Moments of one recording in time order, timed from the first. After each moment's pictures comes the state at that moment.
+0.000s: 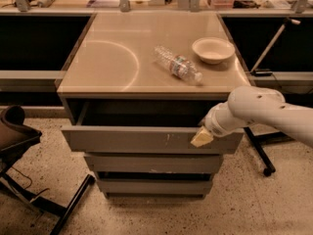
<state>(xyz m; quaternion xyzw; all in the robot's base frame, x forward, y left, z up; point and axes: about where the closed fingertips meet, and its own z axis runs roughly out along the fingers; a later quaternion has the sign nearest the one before) 0.599 -0.162 0.645 -0.51 0.81 0.04 0.27</state>
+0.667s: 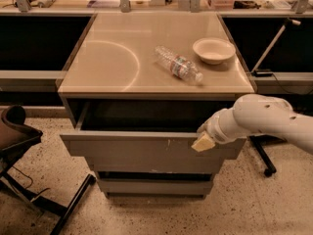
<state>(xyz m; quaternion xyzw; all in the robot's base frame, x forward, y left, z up) 0.575 -0.160 0.652 -0.50 0.82 0.04 0.29</state>
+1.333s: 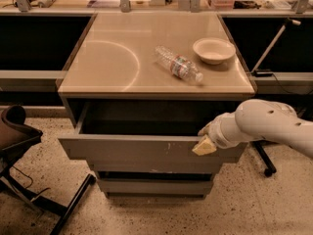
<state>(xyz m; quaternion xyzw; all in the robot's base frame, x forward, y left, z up) 0.558 -0.163 0.651 -0.50 0.82 0.04 0.28</state>
